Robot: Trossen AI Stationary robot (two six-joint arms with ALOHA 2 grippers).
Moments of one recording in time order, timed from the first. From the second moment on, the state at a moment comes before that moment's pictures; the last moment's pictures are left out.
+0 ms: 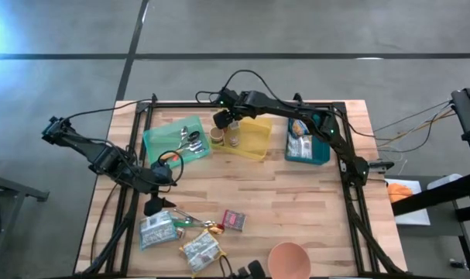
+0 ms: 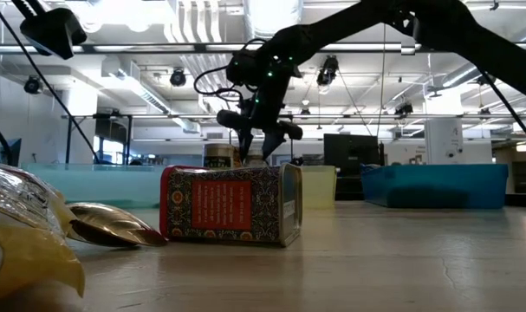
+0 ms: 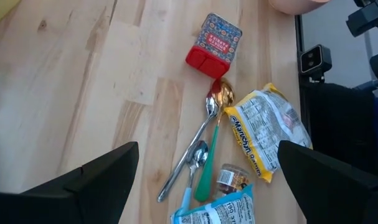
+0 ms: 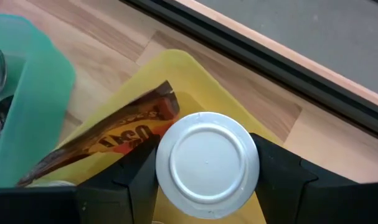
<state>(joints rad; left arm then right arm) -0.48 0.91 0.88 -0.86 -0.11 -0.66 -0.41 2.33 2.12 -0.86 0.26 0.61</state>
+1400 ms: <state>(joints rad) -0.48 0.91 0.88 -0.86 -0.11 -0.66 -0.39 2.26 2.07 -0.94 0.32 0.59</state>
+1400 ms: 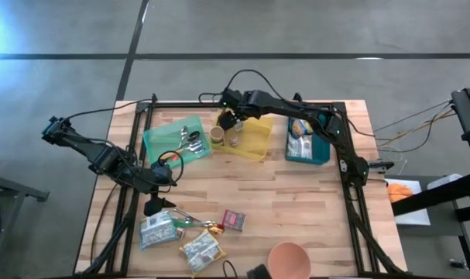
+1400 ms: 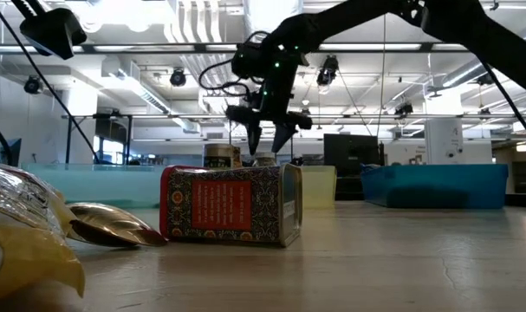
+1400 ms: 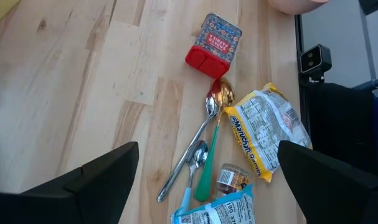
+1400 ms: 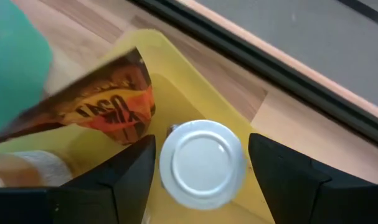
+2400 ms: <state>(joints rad) -0.48 0.91 0.86 -0.65 -0.14 -0.68 0.12 1.88 1.90 -1.26 0.52 0.60</state>
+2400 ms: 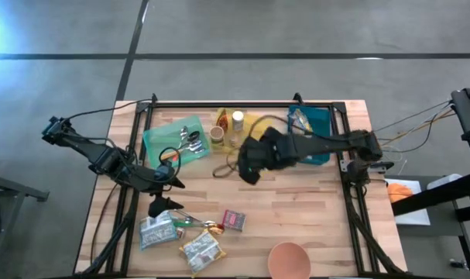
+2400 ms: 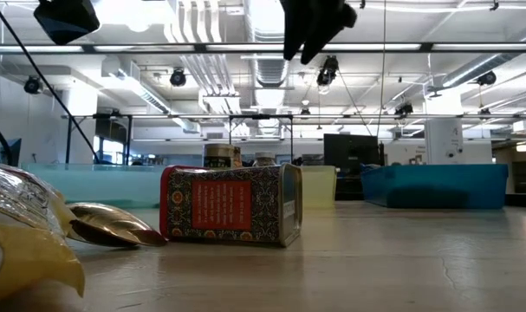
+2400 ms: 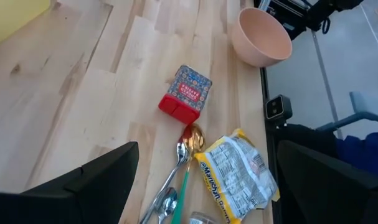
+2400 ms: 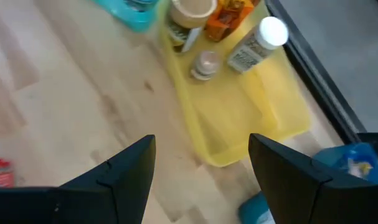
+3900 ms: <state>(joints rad) -0.48 1.49 0.86 -0.97 0.26 -0.12 0.44 1.78 1.27 -0.36 0.52 0.73</state>
